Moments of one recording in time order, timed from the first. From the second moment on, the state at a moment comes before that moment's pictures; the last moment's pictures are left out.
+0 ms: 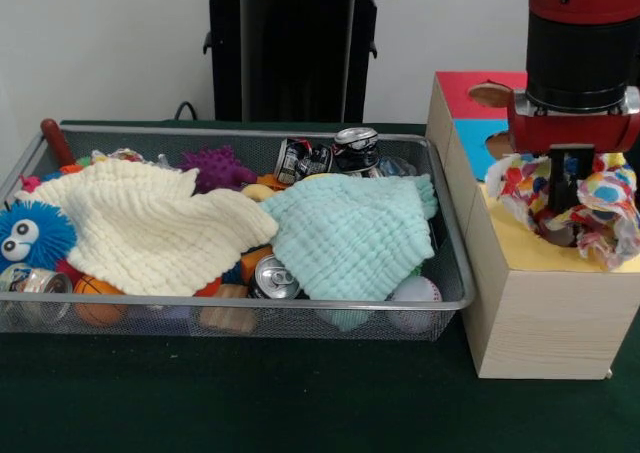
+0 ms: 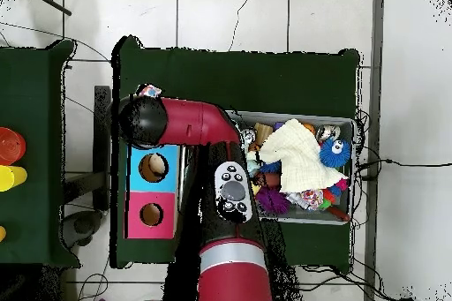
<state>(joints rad) -0.02 -0.54 0.06 1.40 0.14 0.67 1.86</state>
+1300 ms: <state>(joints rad) 0.06 -0.57 -0.06 1.40 0.07 0.76 1.86</state>
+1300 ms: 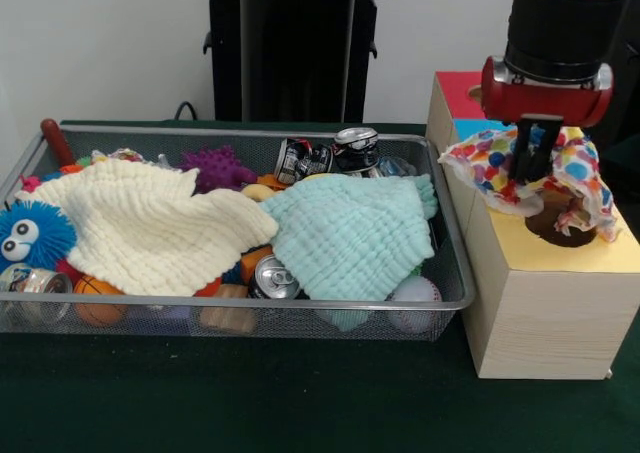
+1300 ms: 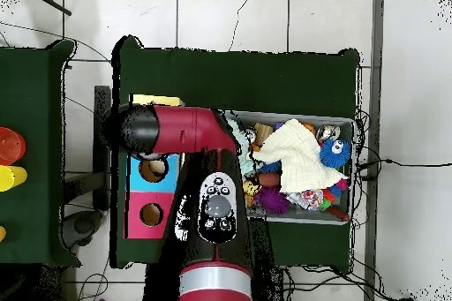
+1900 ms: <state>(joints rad) 0.15 -0.60 -0.14 1.38 0.06 0.65 1.86</state>
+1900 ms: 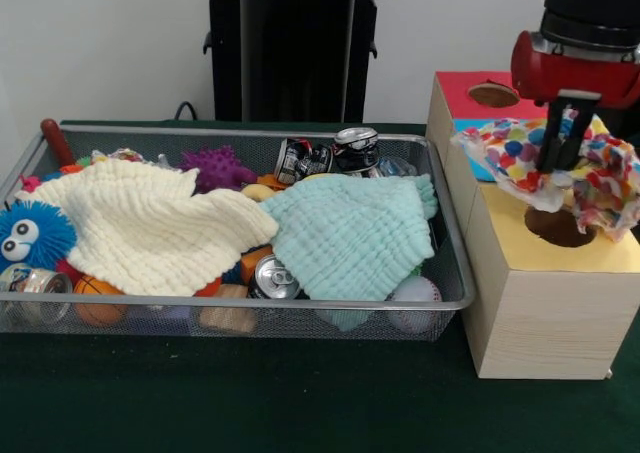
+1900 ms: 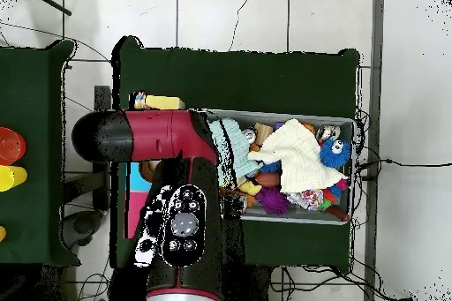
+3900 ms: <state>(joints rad) 0.11 -0.52 -0.17 1.33 0.09 0.49 1.87</state>
